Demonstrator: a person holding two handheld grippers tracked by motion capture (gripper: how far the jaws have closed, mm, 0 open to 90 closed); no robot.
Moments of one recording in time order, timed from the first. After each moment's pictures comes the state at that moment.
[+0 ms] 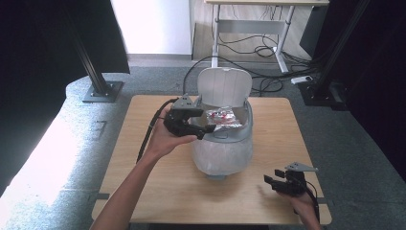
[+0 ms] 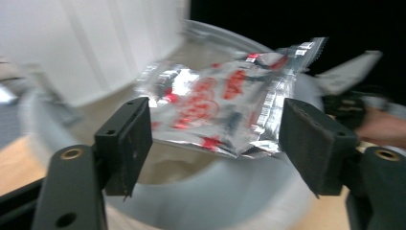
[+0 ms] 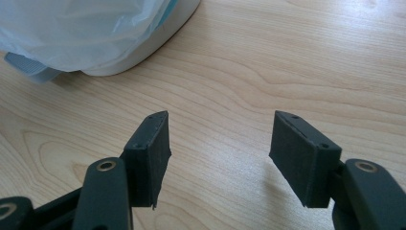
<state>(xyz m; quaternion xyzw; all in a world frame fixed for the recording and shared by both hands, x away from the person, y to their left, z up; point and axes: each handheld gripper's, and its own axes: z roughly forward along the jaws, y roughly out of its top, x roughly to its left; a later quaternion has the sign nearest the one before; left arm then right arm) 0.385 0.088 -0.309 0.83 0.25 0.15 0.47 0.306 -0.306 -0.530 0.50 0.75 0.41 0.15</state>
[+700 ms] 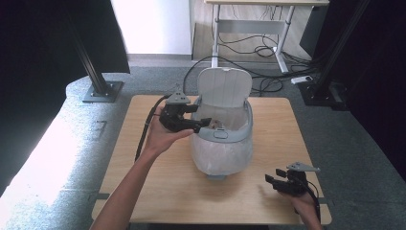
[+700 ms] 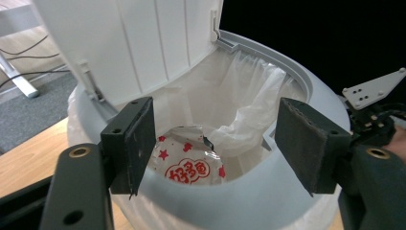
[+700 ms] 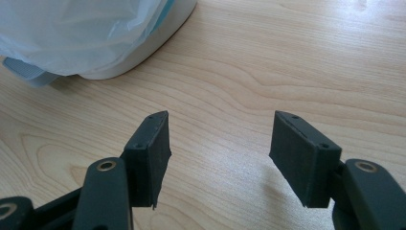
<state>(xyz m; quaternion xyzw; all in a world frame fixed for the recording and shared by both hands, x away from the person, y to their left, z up) 0.387 0.106 -0.304 0.81 0.28 0.14 0.49 0.306 -0.308 -0.529 0.50 0.74 0.42 0.16</state>
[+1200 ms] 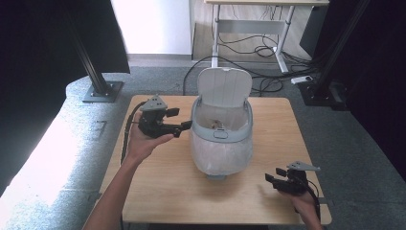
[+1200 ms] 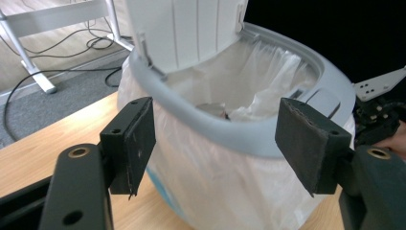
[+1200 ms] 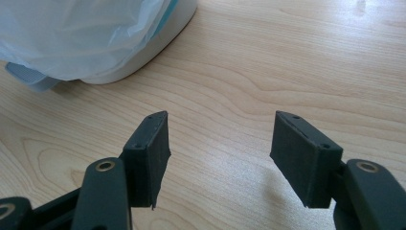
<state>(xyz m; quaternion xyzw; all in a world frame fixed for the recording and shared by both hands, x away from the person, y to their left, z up) 0.371 0.156 -0.315 0.80 0.30 0.15 0.50 0.308 -0.309 -0.528 0.50 0.74 0.42 0.16</state>
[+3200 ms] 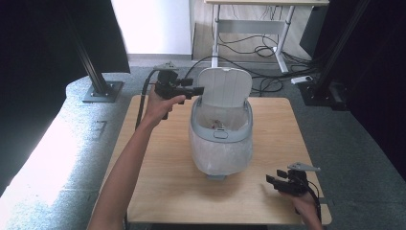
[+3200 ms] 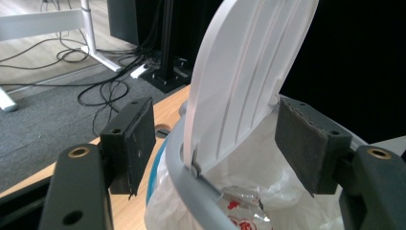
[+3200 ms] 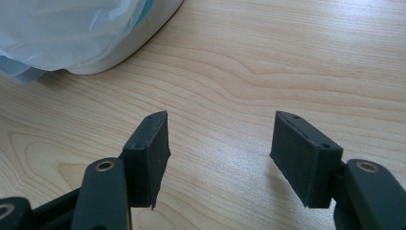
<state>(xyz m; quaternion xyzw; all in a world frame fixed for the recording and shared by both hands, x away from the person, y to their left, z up) 0.486 0.126 -0.289 0.78 0.29 0.09 0.55 0.309 -0.314 -0.536 0.51 0.74 0.41 0.14</state>
